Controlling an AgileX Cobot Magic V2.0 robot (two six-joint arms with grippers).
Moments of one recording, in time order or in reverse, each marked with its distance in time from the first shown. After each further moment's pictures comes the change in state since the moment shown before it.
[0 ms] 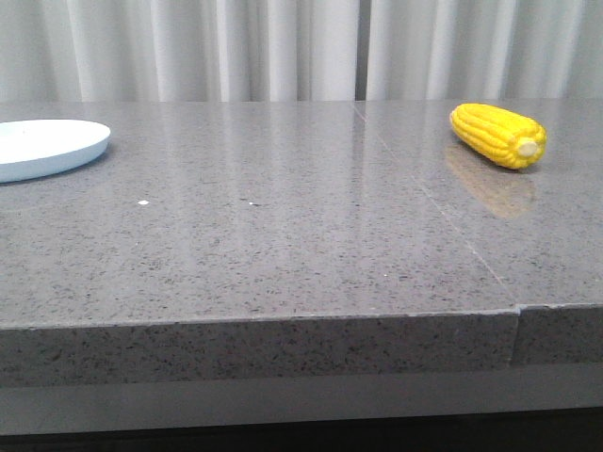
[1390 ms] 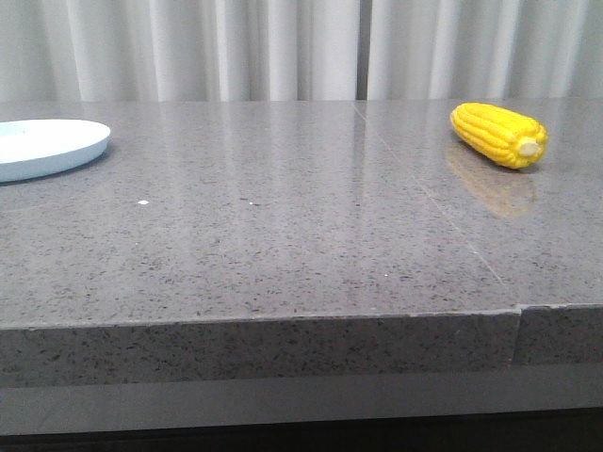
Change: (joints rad) left arm 0.000 0.583 -0.656 0.000 0.469 0.000; right arm 0.000 0.638 -0.688 -0.010 0.576 0.000
